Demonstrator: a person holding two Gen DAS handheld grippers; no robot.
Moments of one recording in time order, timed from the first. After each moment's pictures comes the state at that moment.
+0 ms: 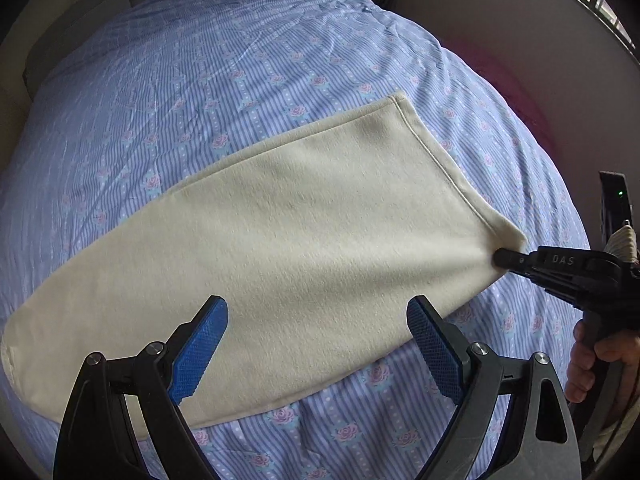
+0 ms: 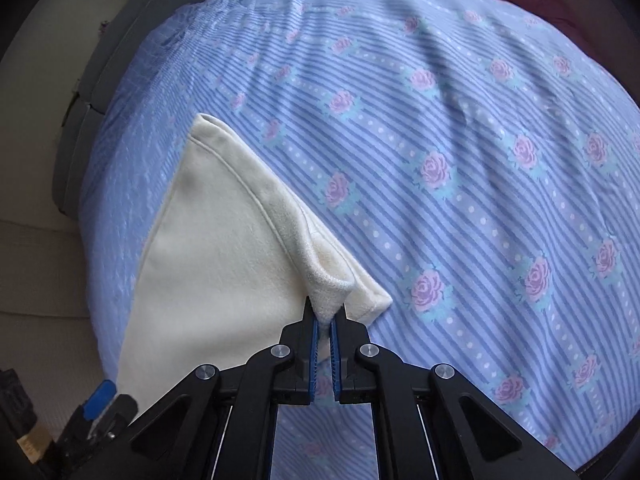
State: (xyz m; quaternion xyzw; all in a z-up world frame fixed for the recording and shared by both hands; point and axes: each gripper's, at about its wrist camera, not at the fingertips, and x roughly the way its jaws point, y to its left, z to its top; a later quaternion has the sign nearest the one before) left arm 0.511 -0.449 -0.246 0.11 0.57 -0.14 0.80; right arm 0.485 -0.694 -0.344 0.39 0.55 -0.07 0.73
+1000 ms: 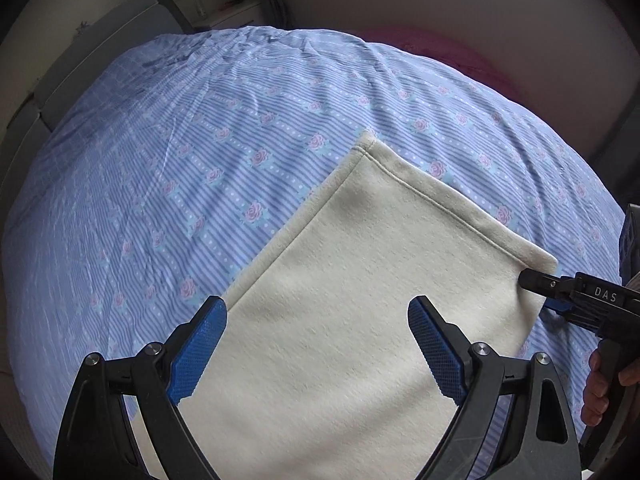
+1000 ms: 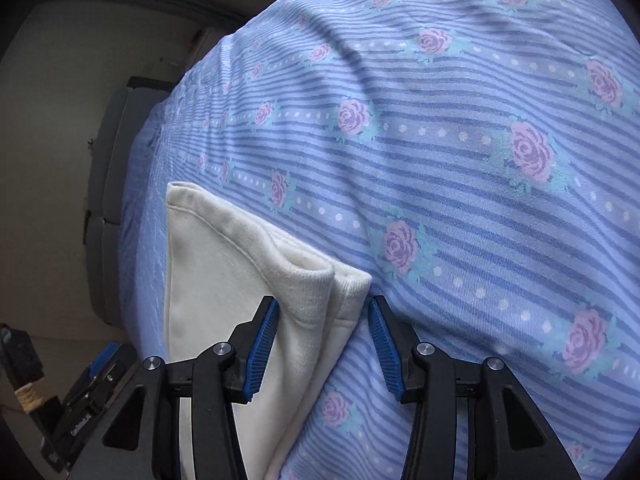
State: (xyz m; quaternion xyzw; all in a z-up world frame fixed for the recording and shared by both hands) left arm 0.600 -0.498 -0.268 0.27 0.49 -0.28 0.78; right arm 0.429 -0.688 -0.392 0.55 0.39 -0.13 0.72
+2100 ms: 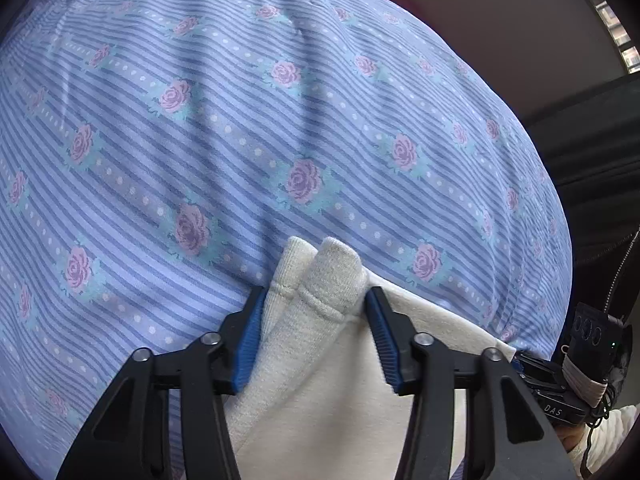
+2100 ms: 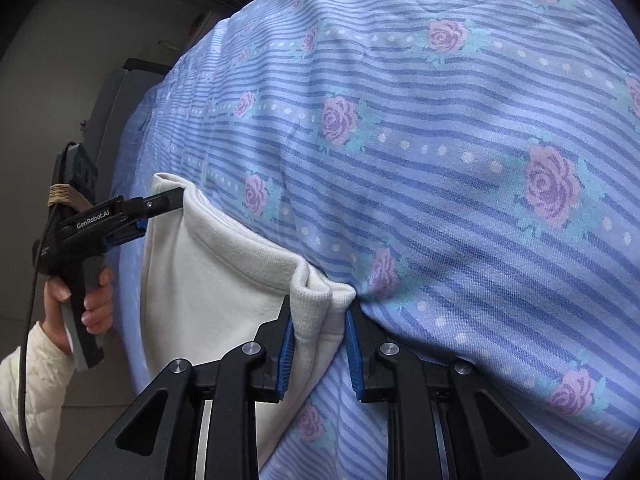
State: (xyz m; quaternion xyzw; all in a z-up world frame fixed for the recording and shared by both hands) left arm 0.729 -0.618 -0.362 0.21 0.64 -0.43 0.60; right arm 0.453 -0.697 -0.411 0.51 0.43 -0.13 0.73
